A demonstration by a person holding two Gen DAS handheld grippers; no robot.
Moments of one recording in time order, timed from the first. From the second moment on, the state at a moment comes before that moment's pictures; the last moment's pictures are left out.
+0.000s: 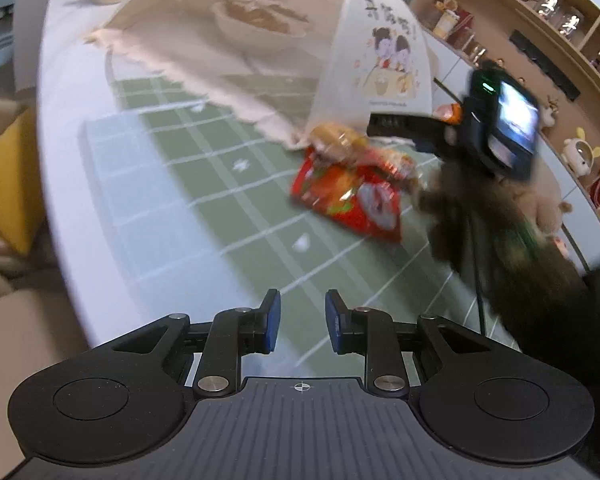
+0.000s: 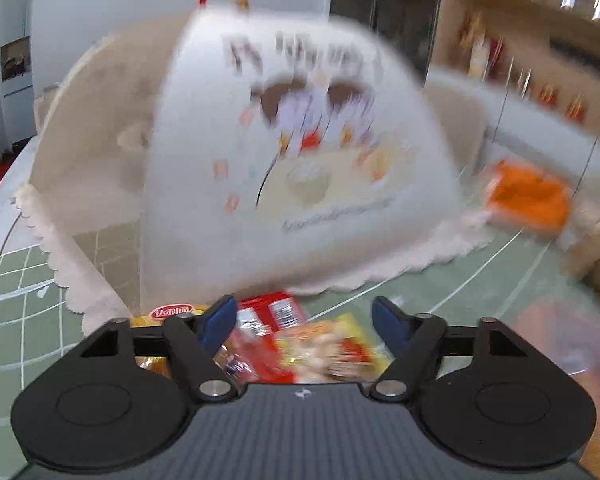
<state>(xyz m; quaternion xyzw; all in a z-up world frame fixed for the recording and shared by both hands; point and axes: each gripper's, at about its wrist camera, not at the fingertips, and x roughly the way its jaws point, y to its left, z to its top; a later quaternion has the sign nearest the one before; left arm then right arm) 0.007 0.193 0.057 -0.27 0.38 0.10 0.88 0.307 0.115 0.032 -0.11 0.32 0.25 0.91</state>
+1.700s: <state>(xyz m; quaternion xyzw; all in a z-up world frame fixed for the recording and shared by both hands) 0.036 0.194 0.043 -0.31 0.39 0.04 0.87 0.260 0.061 0.045 -0.10 0.48 0.35 0.80</state>
